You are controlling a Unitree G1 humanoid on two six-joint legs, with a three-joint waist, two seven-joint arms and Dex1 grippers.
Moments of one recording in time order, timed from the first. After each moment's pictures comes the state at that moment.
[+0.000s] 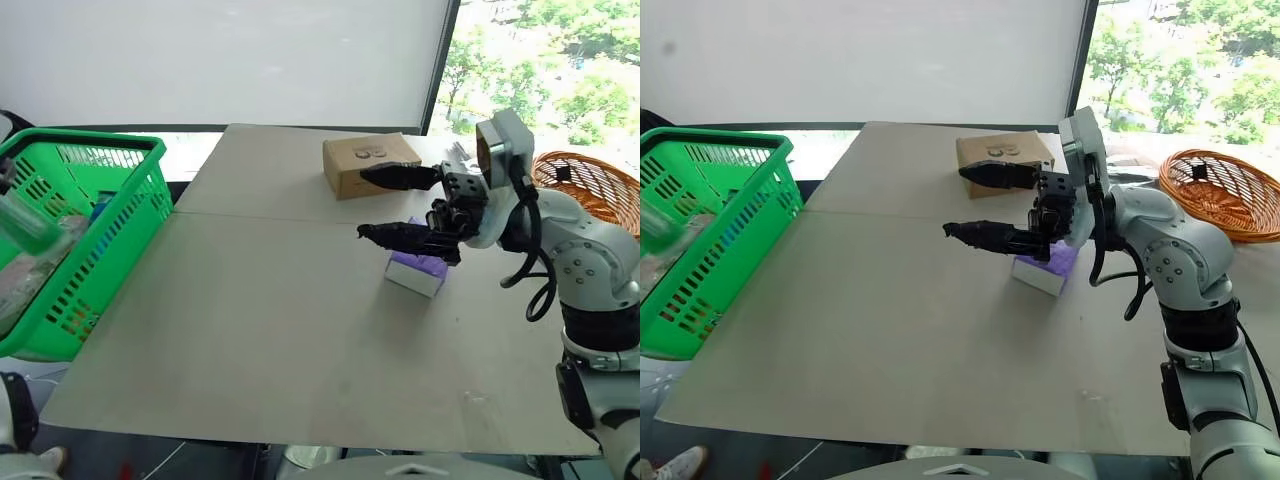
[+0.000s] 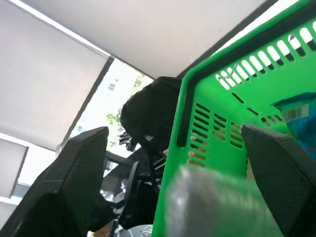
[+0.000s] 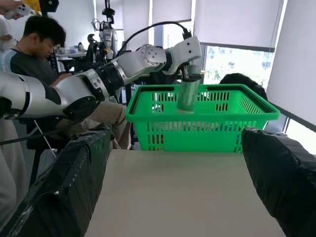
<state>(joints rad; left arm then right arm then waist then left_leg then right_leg) -0.66 1.16 0.24 0.54 0.23 0.33 -0.40 -0.66 -0.50 0.02 -0.33 0.88 0.74 0.95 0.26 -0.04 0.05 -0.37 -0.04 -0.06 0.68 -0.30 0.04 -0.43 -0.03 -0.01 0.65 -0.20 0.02</state>
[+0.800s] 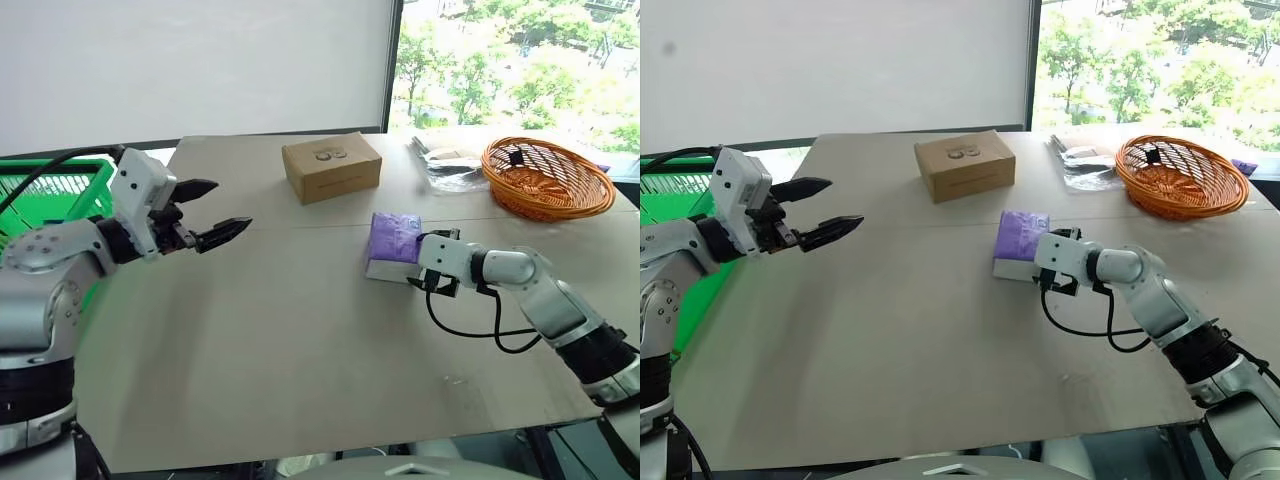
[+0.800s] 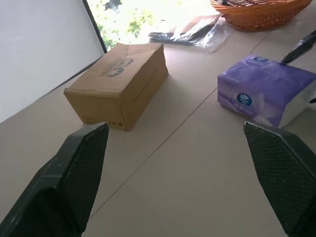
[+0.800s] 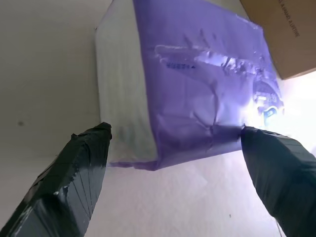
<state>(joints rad) -0.26 0.88 0.35 -0.25 -0.51 0.61 -0.91 -0.47 -0.66 0.44 -0.03 -0.12 0.28 0.77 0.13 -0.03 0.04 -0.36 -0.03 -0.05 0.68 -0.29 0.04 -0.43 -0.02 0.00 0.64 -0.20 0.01</state>
